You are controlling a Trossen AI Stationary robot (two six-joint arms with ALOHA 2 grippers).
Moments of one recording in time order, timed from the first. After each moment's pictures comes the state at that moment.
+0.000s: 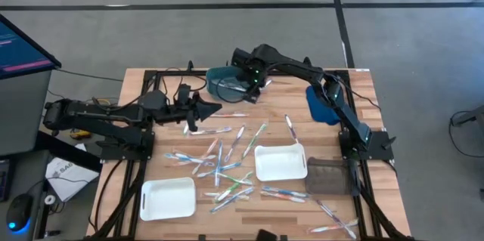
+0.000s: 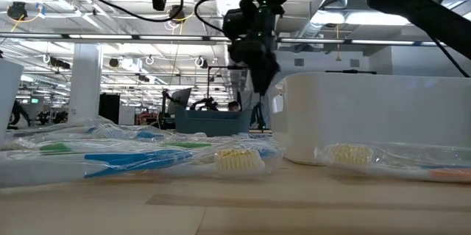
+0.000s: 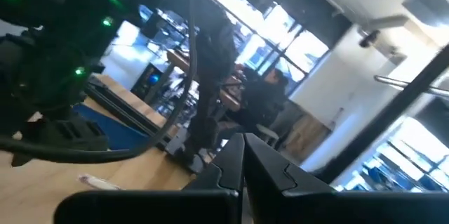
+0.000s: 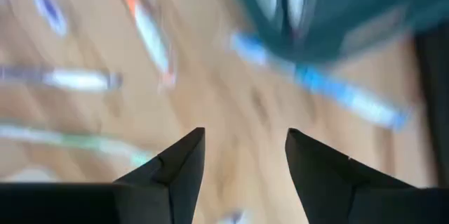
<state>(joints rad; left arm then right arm) 0.05 0.99 0.64 0.45 -0.08 -0.64 -0.44 2.33 2.31 -1.51 -0.03 -0.05</state>
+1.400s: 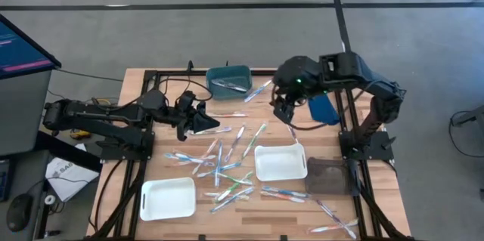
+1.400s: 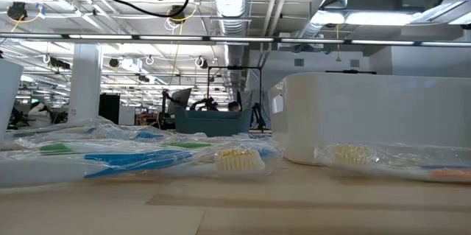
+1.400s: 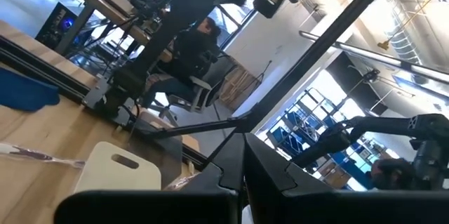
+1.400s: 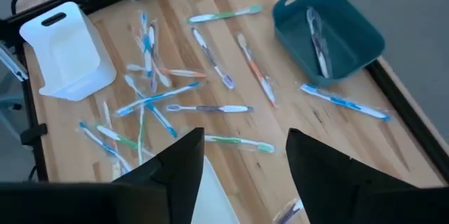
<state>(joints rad) 0.05 0.98 0.64 0.46 0.25 -0.73 0.00 1.72 2.32 -1.52 0.19 0.37</state>
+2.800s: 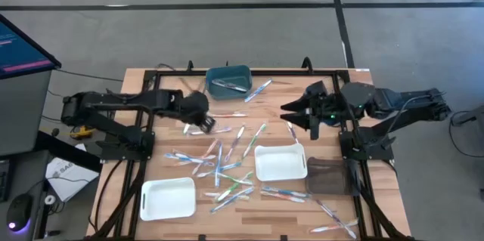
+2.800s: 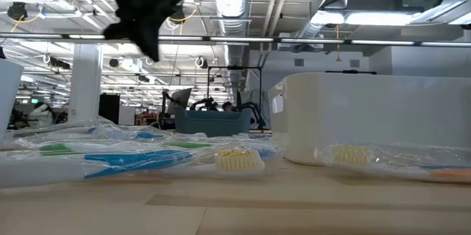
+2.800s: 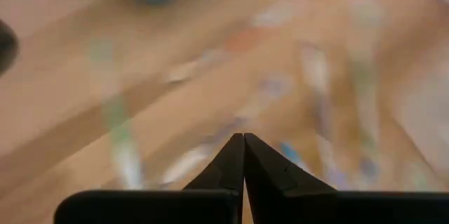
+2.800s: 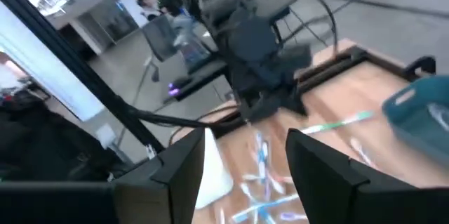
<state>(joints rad) 0.15 1.29 1.06 -0.93 -0.26 -0.87 0.21 1.04 1.20 -0.36 0.23 0.55</state>
